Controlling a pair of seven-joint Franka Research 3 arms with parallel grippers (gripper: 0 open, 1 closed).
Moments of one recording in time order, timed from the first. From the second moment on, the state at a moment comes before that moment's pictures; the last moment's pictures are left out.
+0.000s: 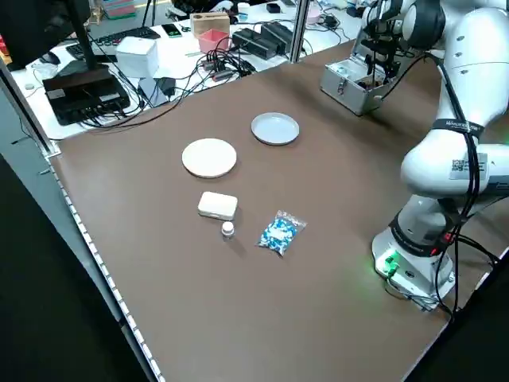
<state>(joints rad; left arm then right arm) -0.63 0.74 -0.22 -1.39 0.05 2.20 -2.32 0.34 0.66 -0.07 -1.33 0.64 1.69 0.05</state>
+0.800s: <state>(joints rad) -0.64 0.76 -0.22 -1.39 0.06 2.20 -2.34 0.22 0.55 -0.10 -1.24 0.39 1.53 0.01</state>
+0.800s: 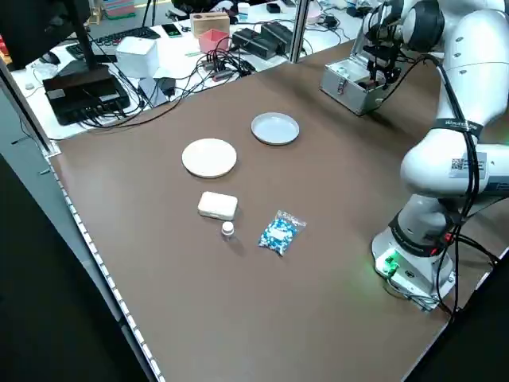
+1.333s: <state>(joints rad) -0.64 0.76 -0.22 -1.39 0.05 2.19 -2.39 0.12 0.32 -0.10 -1.23 0.04 1.49 -0.10</state>
